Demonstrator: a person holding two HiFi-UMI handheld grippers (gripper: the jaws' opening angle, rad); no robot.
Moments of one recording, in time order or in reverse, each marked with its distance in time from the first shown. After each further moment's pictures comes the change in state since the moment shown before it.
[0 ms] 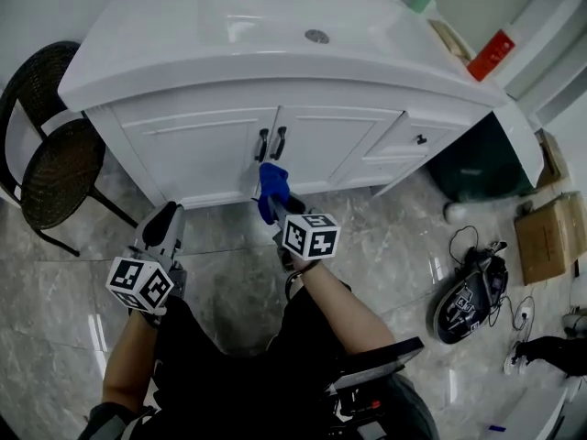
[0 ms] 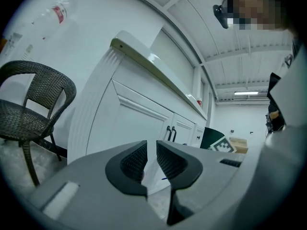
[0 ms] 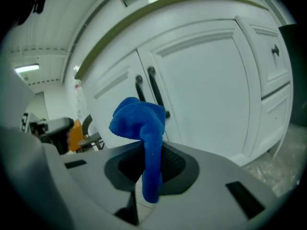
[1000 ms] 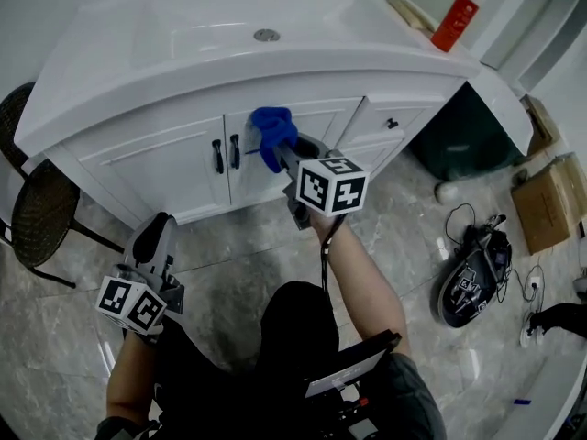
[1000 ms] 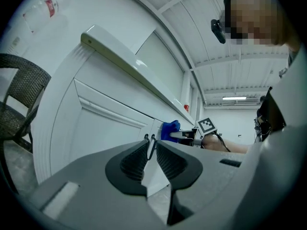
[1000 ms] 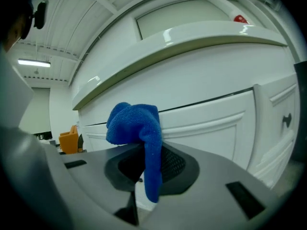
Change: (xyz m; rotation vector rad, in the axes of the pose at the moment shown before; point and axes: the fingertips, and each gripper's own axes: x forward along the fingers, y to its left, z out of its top) left arm 0.037 -0.069 0.027 -0.016 -0.042 -0.131; right arm -0.050 -0.047 0.175 -0.126 -0.200 0.013
